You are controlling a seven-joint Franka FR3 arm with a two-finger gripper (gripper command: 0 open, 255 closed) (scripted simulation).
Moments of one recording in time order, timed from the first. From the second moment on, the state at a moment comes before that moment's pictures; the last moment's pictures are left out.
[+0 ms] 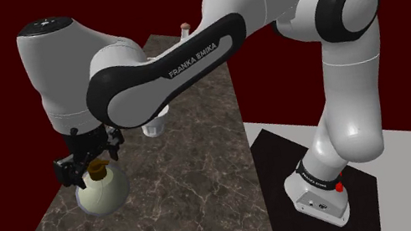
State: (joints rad) arm 0.23 0.45 0.62 -1.67 -0.32 2.03 0.89
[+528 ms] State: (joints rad) arm 0.23 0.45 0.62 -1.68 -0.32 2.03 0.89
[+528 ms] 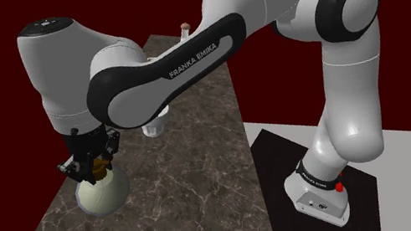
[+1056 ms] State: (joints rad) arm 0.23 0.44 0.62 -1.67 -0.32 2.03 0.89
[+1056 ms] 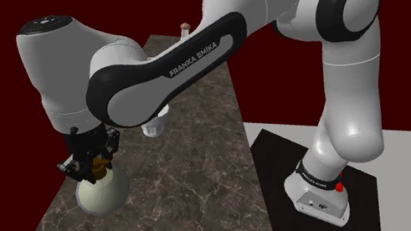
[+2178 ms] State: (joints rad) arm 0.23 0.39 0.65 -1.52 -0.27 1.84 0.85
